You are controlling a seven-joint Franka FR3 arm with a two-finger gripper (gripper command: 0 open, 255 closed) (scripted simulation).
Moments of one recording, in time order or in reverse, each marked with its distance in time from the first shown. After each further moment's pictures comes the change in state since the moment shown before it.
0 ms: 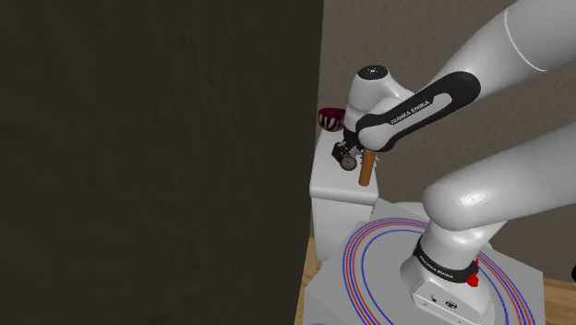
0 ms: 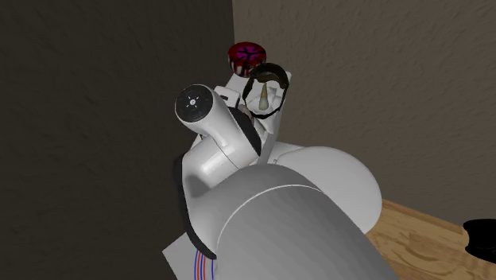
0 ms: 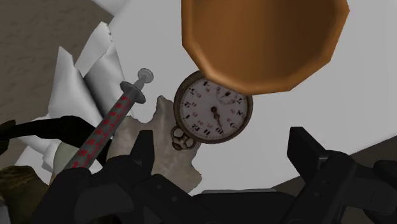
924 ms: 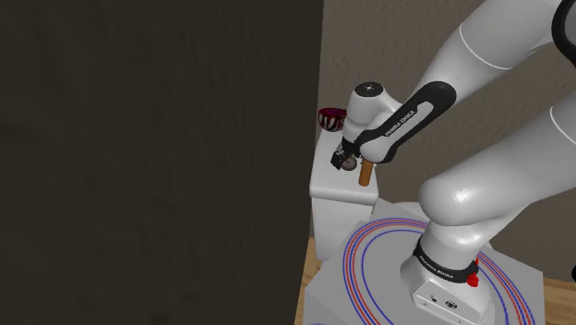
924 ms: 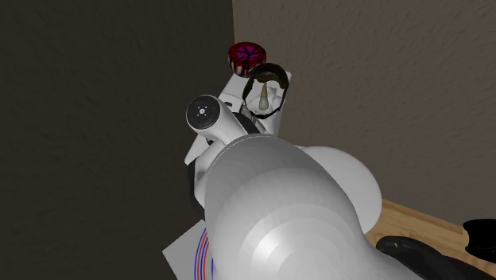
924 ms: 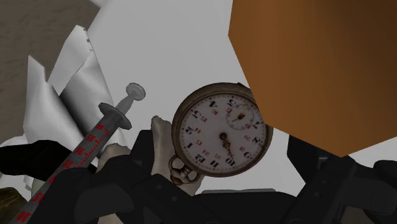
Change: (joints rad) arm -0.136 0.172 0.067 -0.005 -0.119 0.199 0.092
